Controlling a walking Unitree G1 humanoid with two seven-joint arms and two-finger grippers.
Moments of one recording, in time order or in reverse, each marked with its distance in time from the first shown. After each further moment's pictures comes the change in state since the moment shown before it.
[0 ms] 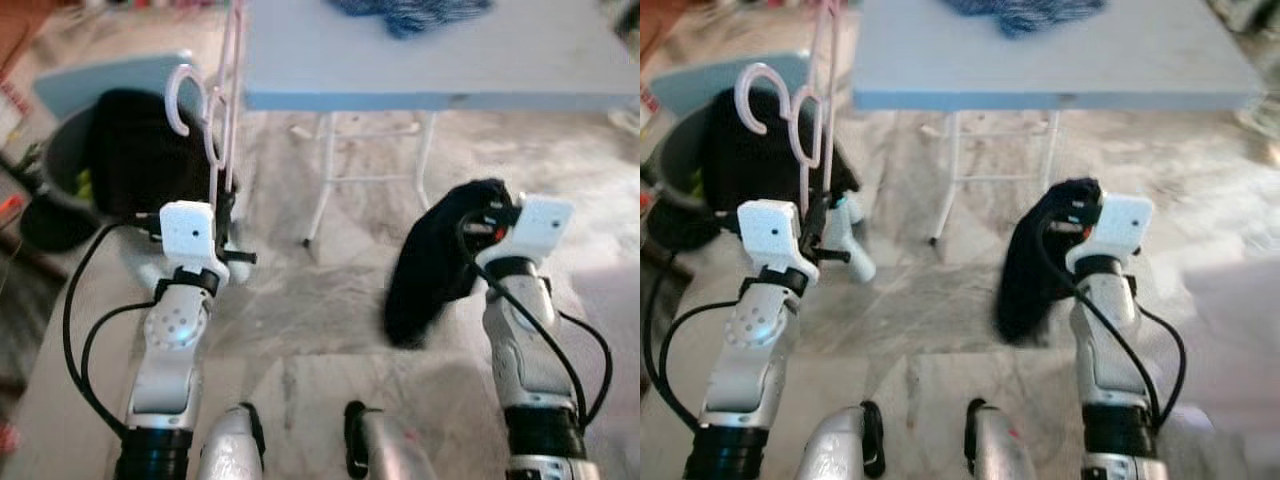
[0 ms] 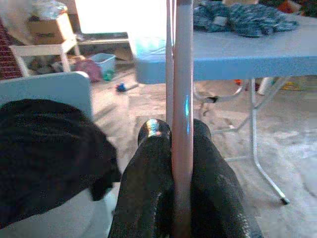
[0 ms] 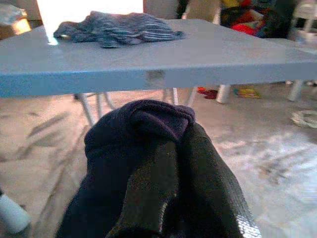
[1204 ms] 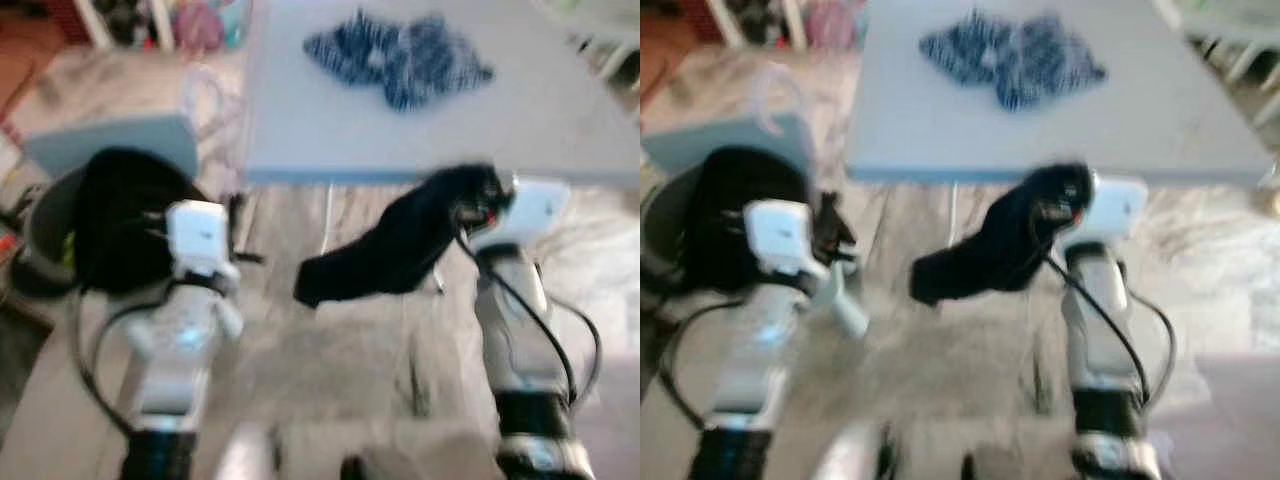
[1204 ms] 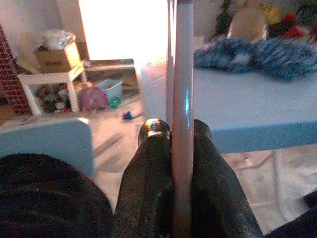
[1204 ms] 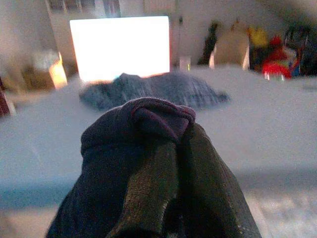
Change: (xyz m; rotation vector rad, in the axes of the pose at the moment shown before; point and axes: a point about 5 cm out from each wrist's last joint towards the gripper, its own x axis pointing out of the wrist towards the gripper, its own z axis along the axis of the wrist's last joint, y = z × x) left arm -0.003 0.009 0.001 0.056 -0.012 0.002; right arm 0.017 0.035 0.018 0.080 -0.089 0.114
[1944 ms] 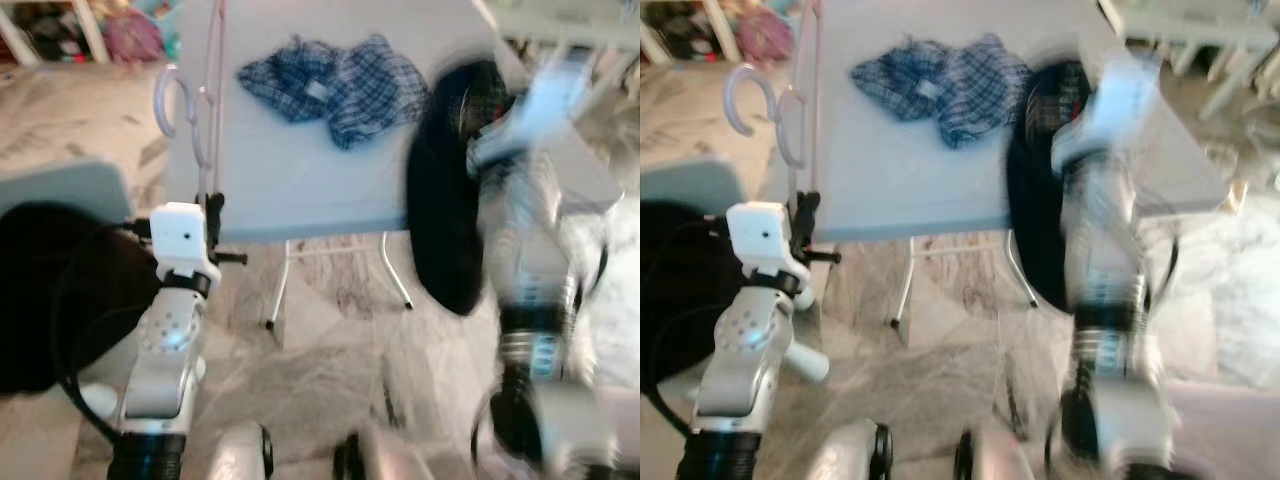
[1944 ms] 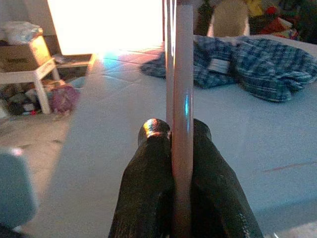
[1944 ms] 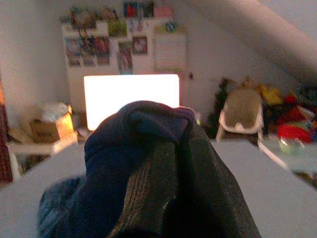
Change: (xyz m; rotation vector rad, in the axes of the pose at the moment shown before) left arm -0.003 -0.005 -0.001 -0.029 0.007 0.012; right arm 0.085 0.009 0.089 0.001 -0.233 0.183
